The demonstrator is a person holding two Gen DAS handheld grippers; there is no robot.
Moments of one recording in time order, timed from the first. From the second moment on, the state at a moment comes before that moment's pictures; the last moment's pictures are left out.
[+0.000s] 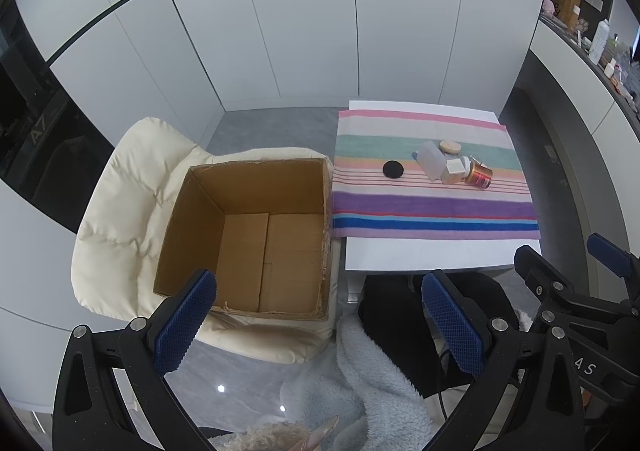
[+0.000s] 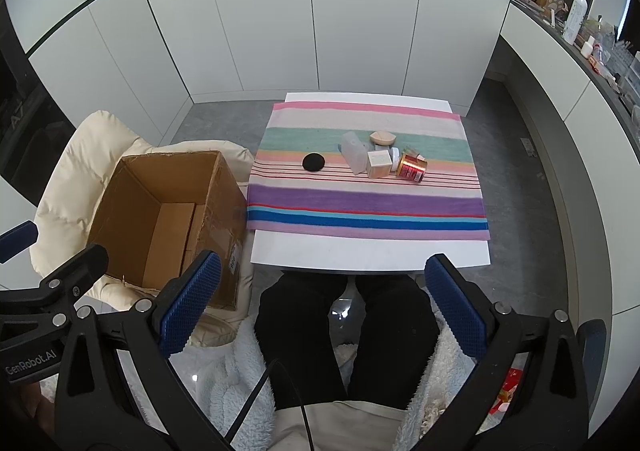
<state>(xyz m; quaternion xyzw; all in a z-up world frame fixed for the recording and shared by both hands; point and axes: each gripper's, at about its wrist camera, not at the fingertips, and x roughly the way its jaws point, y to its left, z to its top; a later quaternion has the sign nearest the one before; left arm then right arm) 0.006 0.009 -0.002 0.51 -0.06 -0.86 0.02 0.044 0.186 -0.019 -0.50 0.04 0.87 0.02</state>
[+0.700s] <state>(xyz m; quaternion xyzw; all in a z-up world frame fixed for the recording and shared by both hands) -0.005 0.021 0.007 0.50 -0.05 -0.86 0.03 0.037 0.203 -0.028 -0.50 0.05 0.86 0.01</state>
